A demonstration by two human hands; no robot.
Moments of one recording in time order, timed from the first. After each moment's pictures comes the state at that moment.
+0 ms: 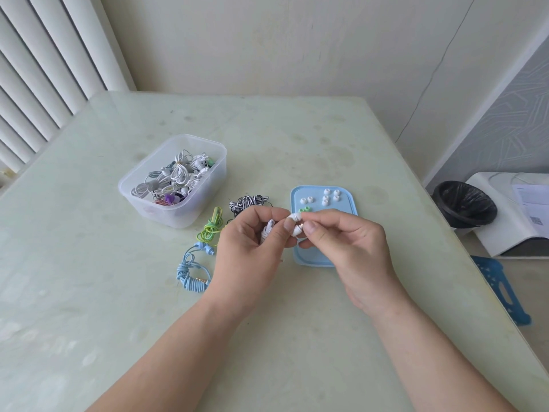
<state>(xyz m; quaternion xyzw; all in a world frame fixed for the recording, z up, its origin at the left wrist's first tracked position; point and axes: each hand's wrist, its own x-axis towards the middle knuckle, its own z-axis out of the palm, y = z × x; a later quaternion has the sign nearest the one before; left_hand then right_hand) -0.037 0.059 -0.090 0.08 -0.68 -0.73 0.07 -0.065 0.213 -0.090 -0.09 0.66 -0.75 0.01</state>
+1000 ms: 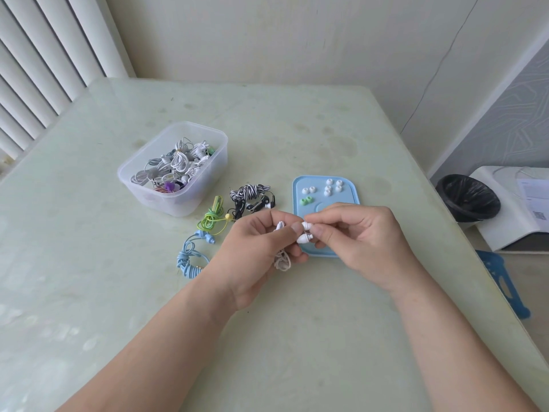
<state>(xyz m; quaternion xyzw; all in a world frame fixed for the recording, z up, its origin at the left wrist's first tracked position) -0.041 0.052 -0.096 0.07 -0.59 -0.79 -0.11 -0.080 0.238 -0.095 -0.19 0.75 -0.63 0.02</state>
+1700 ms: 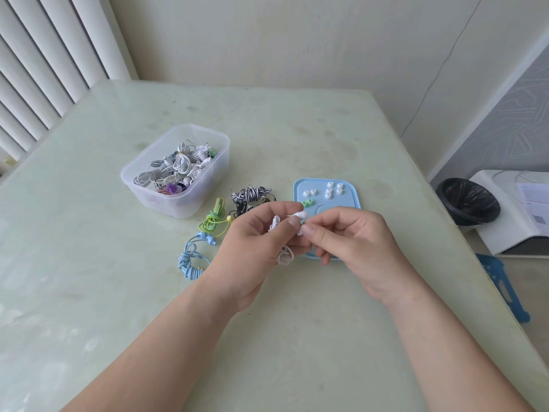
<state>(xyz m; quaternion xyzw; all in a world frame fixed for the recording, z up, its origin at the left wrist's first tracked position) -0.041 0.054 -0.096 0.07 -0.57 -0.82 -0.06 -0.074 0.228 -0.089 -0.10 0.72 -0.68 0.11</state>
